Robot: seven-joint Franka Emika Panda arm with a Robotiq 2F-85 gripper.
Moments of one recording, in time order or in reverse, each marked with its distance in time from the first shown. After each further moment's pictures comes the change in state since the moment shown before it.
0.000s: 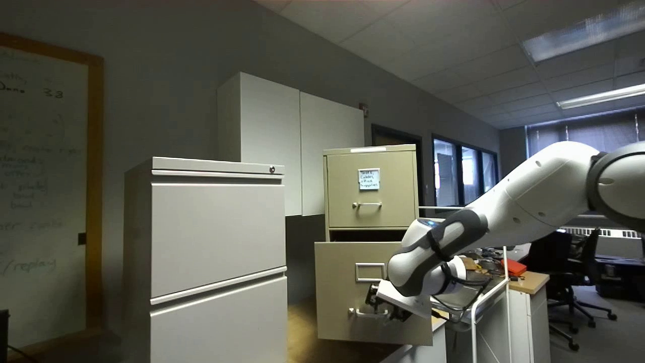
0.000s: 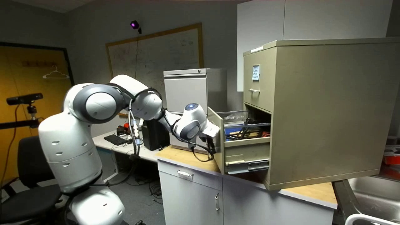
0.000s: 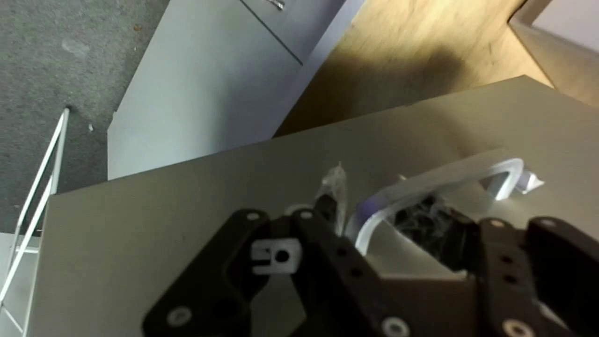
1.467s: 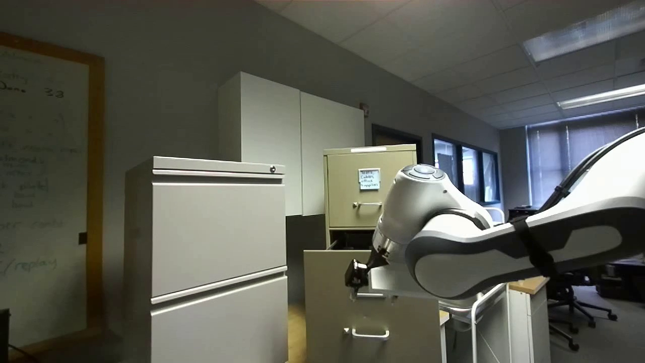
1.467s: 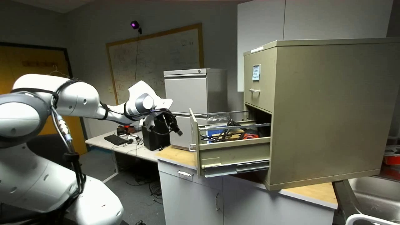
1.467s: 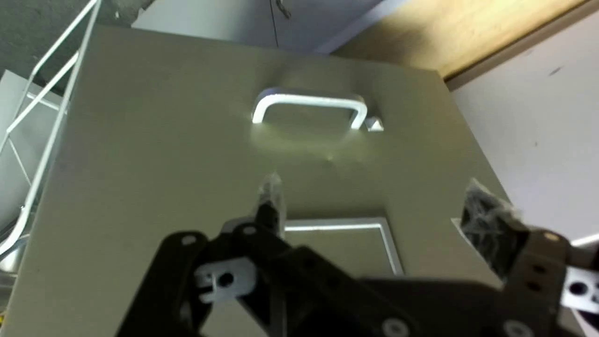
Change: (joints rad) arm -0.023 -0.529 0.375 -0.131 -0.382 -0.375 0.309
